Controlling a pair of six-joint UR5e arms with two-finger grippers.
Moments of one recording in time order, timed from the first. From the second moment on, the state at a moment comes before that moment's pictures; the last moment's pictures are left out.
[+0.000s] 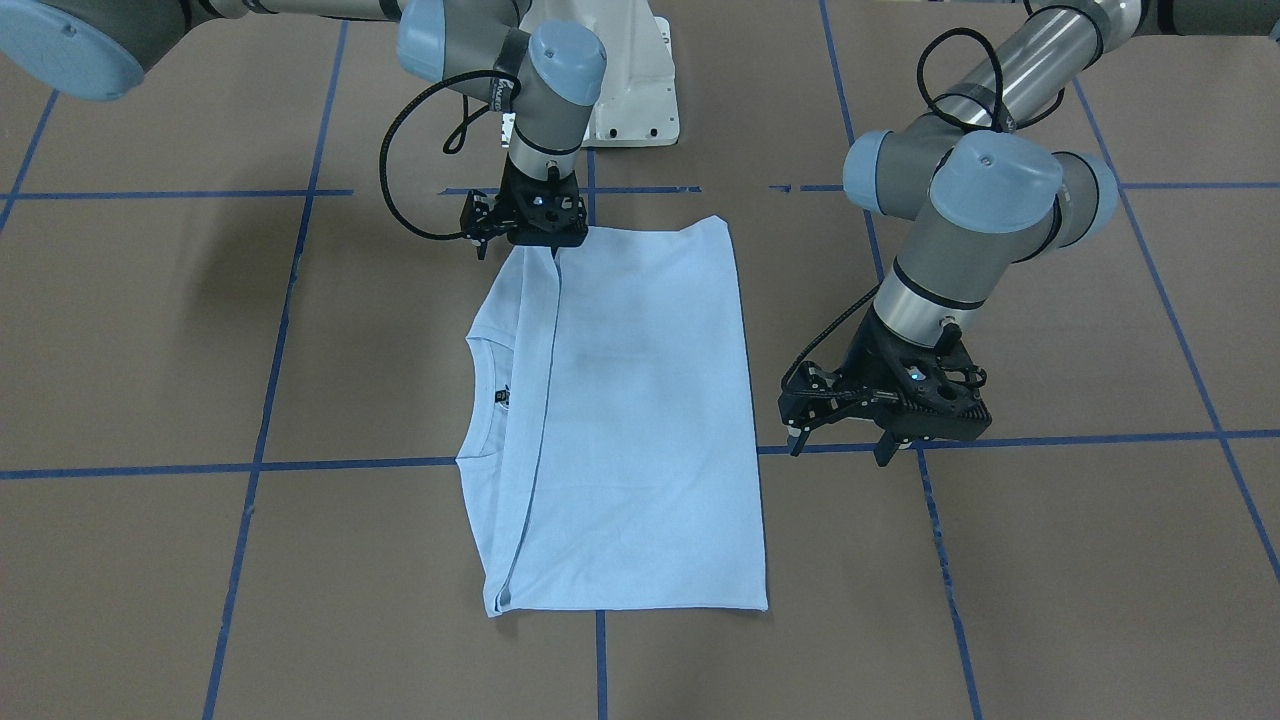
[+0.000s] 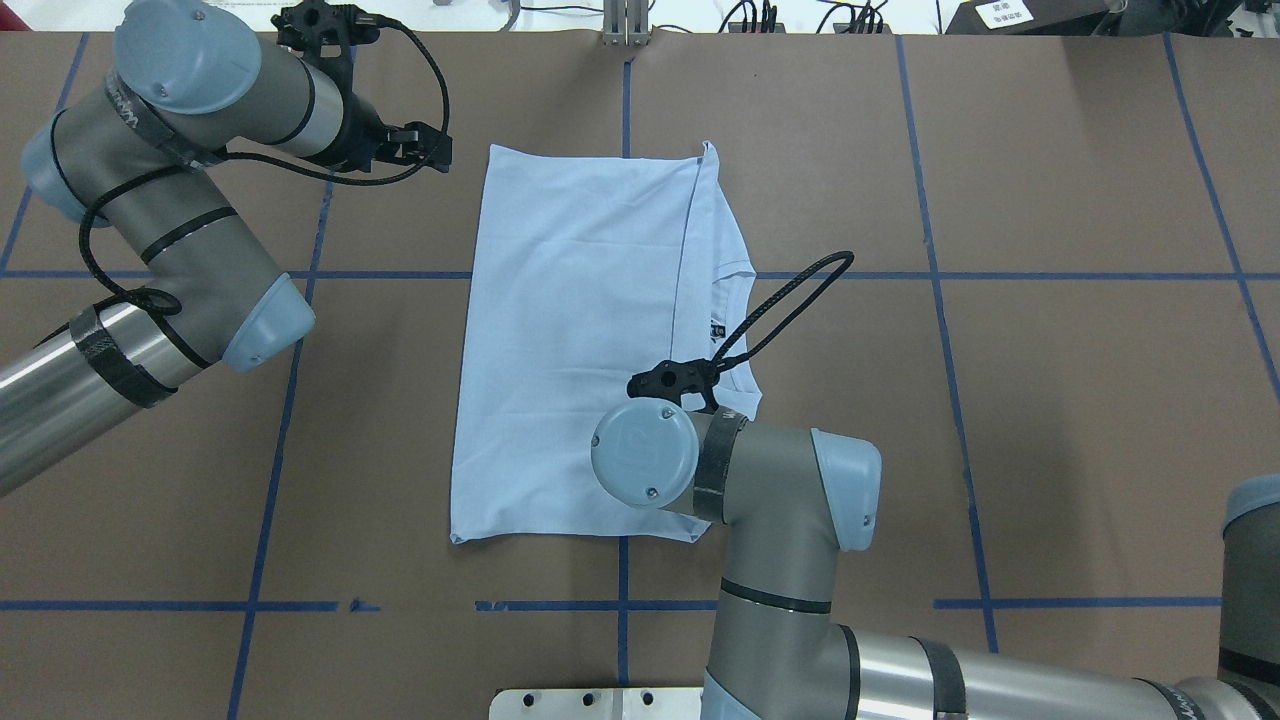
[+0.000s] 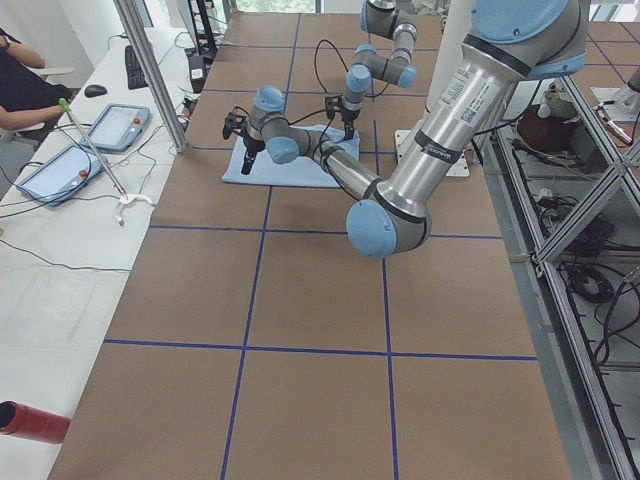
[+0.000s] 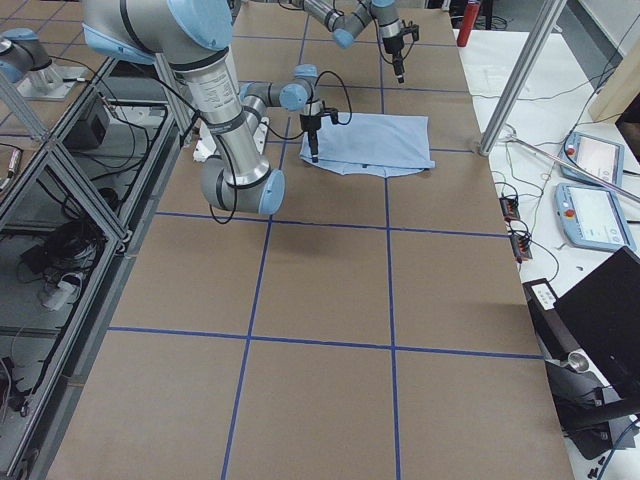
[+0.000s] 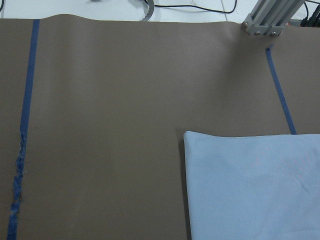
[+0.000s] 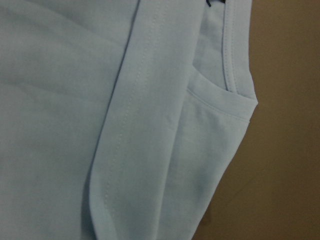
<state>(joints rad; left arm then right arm) -0.86 -2.16 -1.51 -2.05 -1.91 -0.99 0.30 -0.89 1.71 -1.89 1.60 1.18</state>
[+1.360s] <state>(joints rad) -0.84 -2.16 -1.51 -2.05 -1.91 -1.01 0.38 -0.91 1.71 -1.74 1.62 1.13</state>
